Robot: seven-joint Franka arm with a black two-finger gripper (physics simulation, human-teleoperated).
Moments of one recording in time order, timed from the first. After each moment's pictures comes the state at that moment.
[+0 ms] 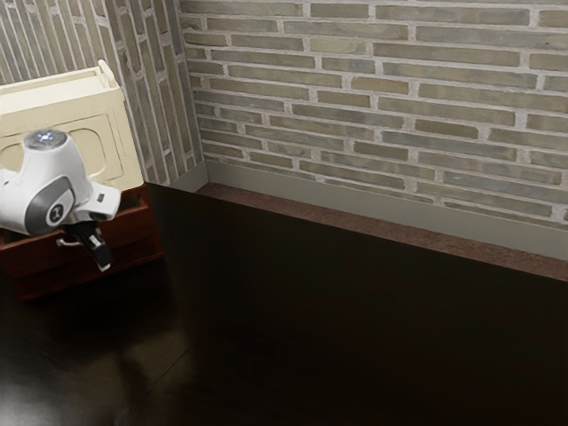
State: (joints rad) arm 0.46 0.08 -0.05 -2.30 0.28 2.58 0.53
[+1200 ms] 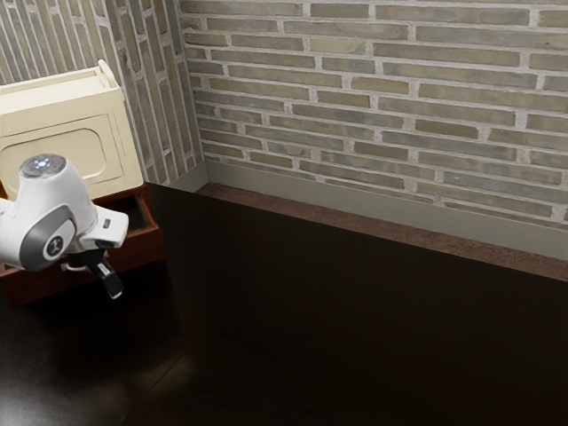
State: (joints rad) arm 0.46 -0.13 -0.15 -2.57 0.19 2.65 0.49
